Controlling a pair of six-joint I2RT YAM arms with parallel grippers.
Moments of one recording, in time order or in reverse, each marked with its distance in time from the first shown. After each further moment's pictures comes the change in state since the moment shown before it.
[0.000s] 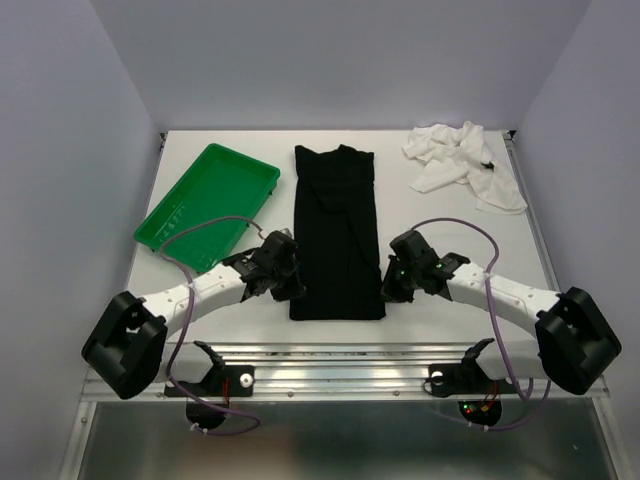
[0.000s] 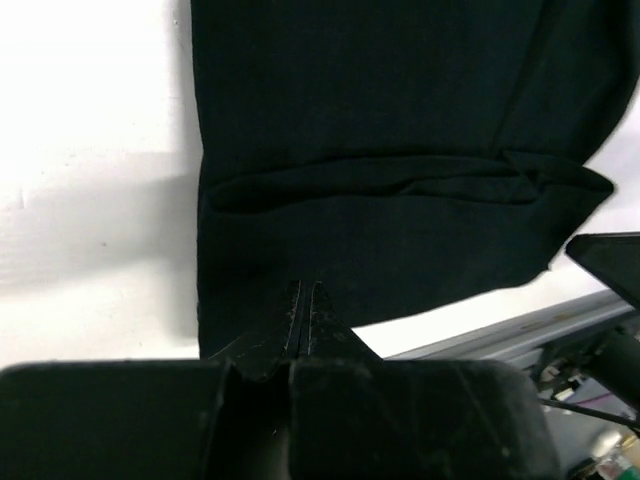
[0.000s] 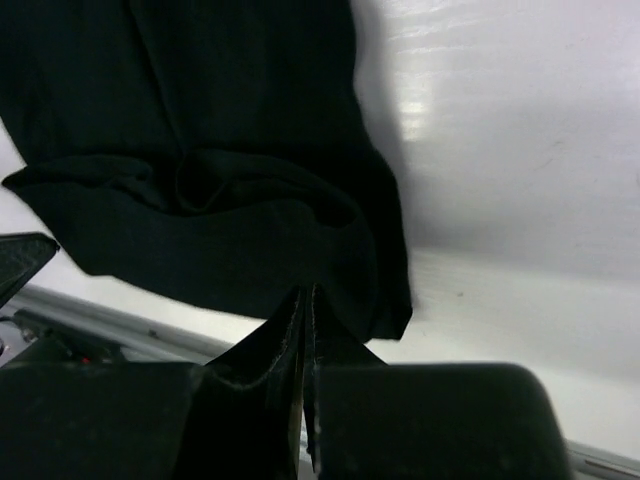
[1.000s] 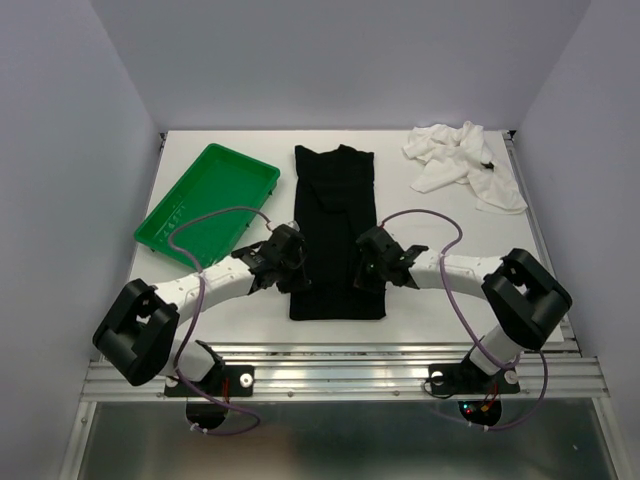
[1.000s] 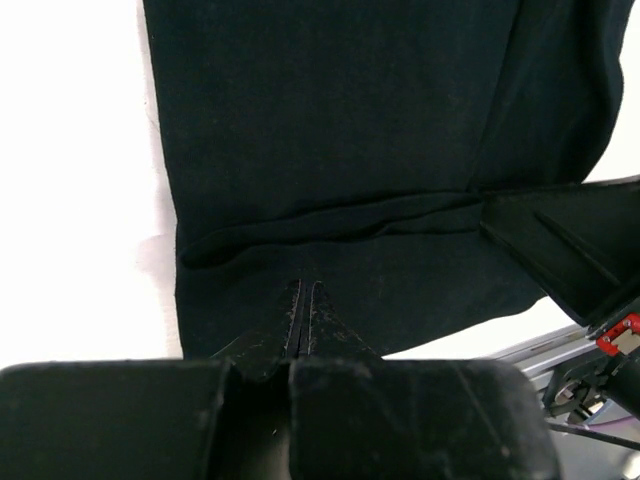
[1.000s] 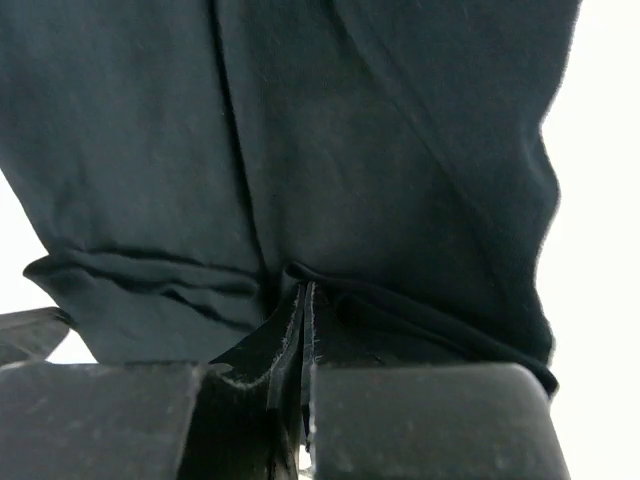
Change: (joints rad) left arm -0.006 0.104 0.061 0.052 -0.031 0.065; right arm 0.117 0.310 0.143 0.186 0.117 0.017
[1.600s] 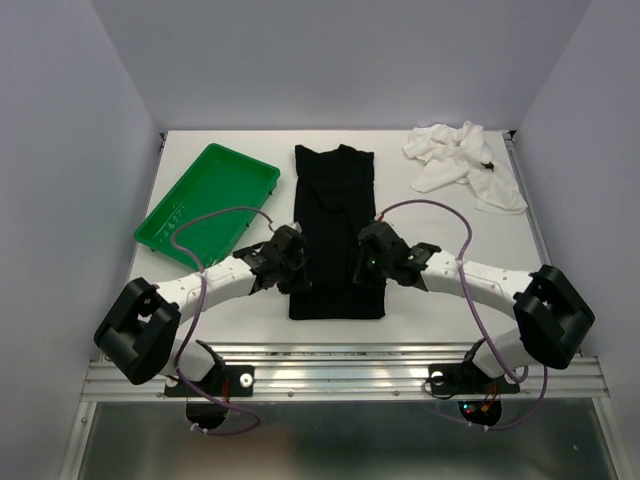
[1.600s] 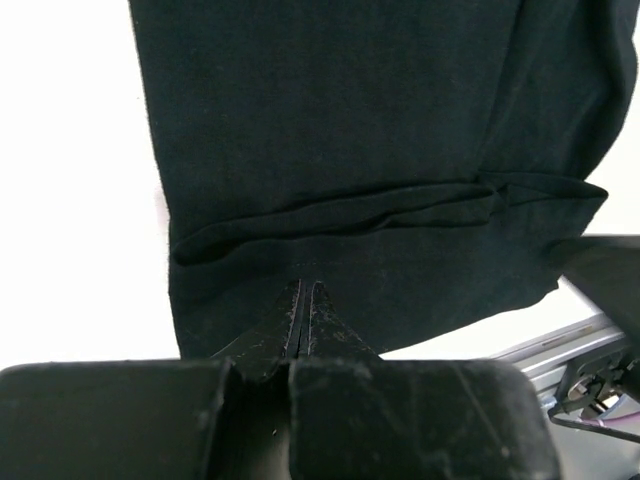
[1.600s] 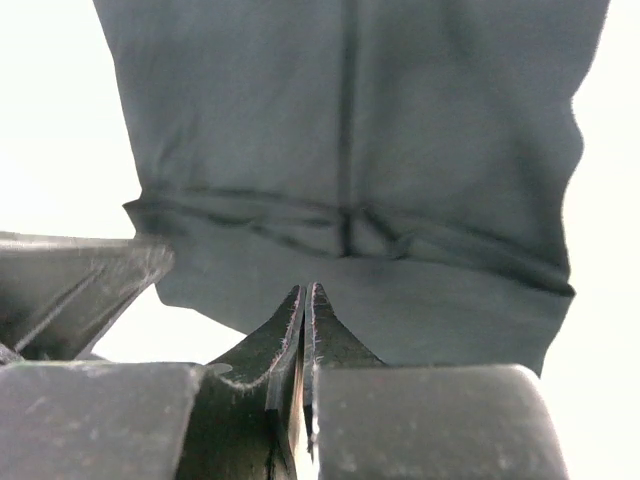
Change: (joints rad) left arm -0.008 0.020 0.000 -0.003 0.003 0.019; right arm 0.025 -0.137 0.039 -0.087 0.021 -0.016
